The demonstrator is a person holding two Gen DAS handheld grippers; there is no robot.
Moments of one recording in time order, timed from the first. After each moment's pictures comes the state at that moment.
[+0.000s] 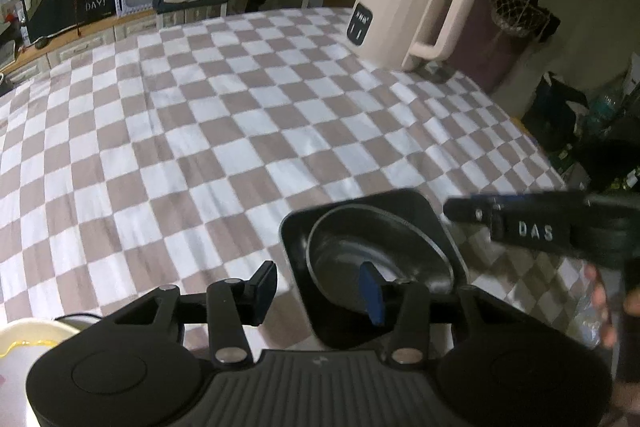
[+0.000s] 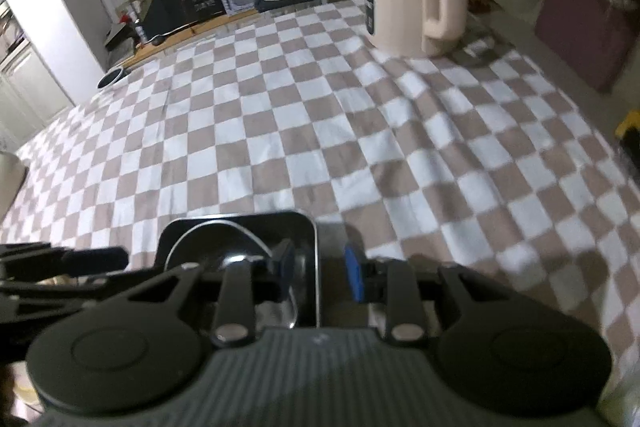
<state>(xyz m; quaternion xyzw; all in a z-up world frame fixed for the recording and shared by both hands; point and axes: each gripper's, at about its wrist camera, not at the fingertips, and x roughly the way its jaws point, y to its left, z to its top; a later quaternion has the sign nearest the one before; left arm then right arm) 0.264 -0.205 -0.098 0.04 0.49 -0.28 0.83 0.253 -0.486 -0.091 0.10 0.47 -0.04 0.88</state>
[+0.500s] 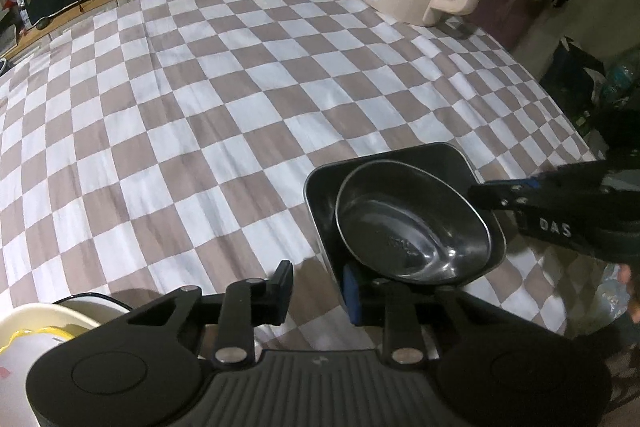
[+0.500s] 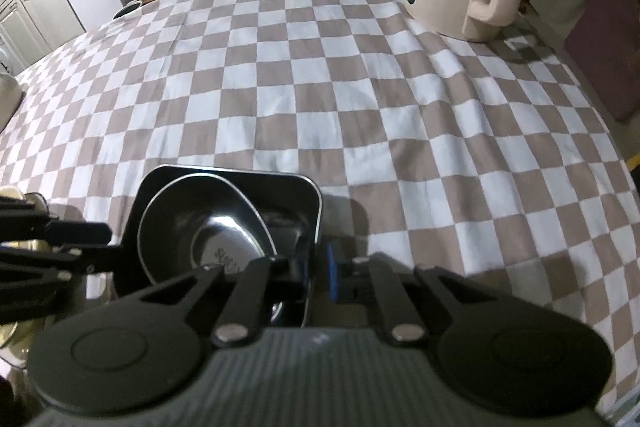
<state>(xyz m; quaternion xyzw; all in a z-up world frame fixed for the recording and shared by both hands) 0.276 -0.205 -0.121 0.07 0.53 -0.26 0.80 0.268 -0.480 -0.115 0.04 0.53 -0.01 0.85</state>
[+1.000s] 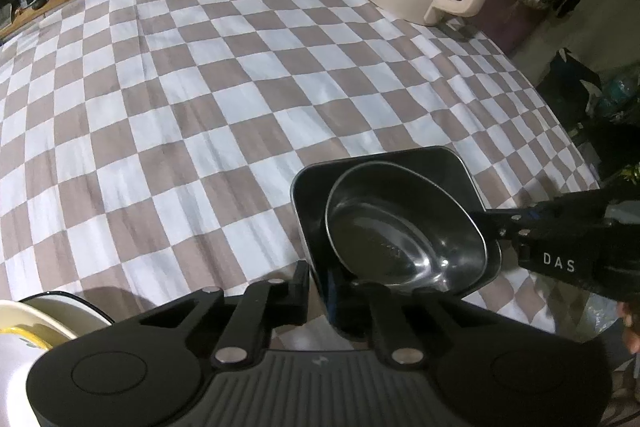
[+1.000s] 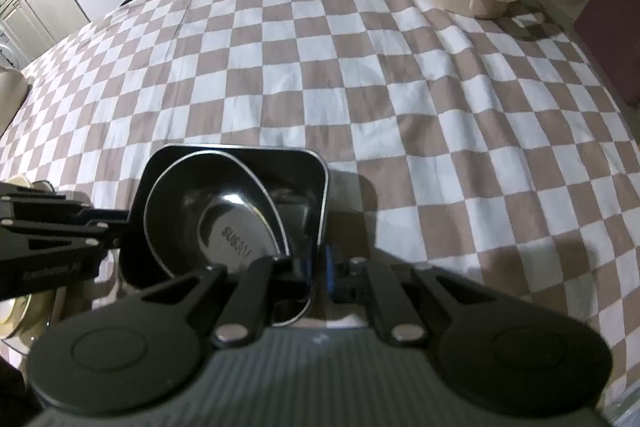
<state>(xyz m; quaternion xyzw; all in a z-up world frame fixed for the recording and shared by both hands) 0.283 -0.212 -0.131 0.04 0.54 -0.27 0.79 0.259 -0.480 -0.123 0.06 0.55 0.00 0.83</state>
